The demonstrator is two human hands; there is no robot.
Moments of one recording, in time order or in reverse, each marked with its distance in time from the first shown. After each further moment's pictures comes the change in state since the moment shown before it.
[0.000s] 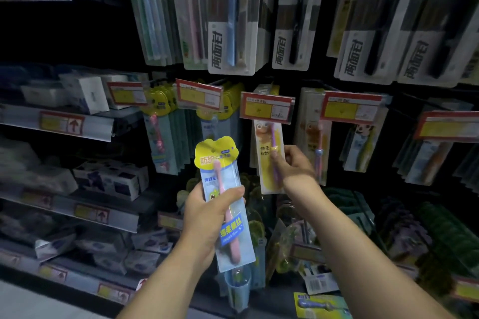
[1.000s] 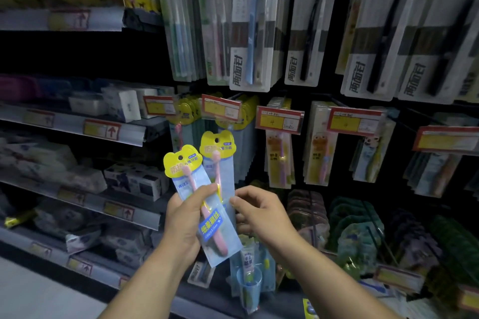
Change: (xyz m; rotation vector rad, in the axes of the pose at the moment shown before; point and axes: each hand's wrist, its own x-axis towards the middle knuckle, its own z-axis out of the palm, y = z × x) left_hand -0.016 0.029 -0.042 -0.222 0.100 0.052; right_hand -0.107 -0.032 0.041 0.221 -0.456 0.120
